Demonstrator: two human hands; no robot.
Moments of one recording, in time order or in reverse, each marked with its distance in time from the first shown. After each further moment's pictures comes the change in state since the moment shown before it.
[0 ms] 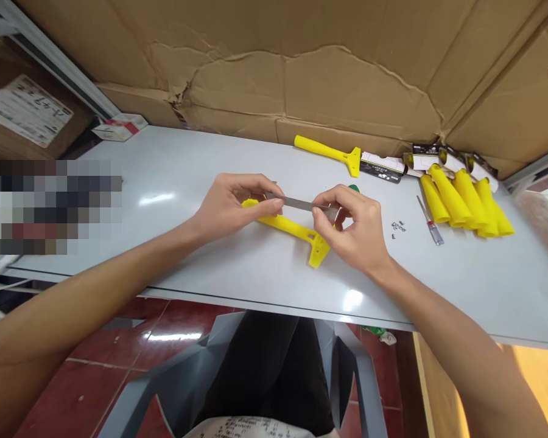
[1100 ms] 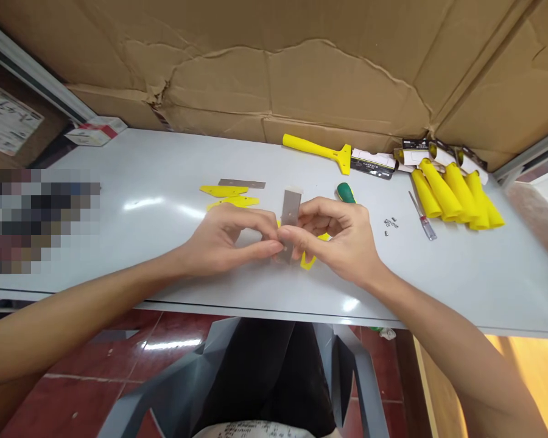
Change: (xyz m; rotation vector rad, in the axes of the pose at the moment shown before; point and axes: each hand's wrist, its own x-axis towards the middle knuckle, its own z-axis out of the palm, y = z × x) left_hand -0.021 0.022 0.018 0.005 -0.264 0.124; right_hand -0.010 -0.017 0.003 0.533 -0.140 0.247
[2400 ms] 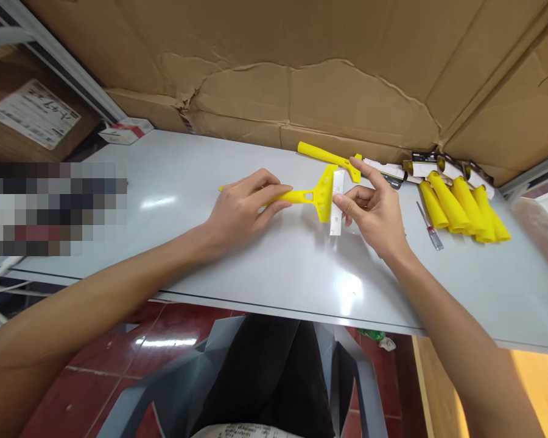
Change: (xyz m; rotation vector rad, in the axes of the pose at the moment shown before) left_hand 0.008 -0.048 -0.018 0.990 0.348 0.204; right_hand 0.031 0.019 -0.045 -0.195 0.187 0.043
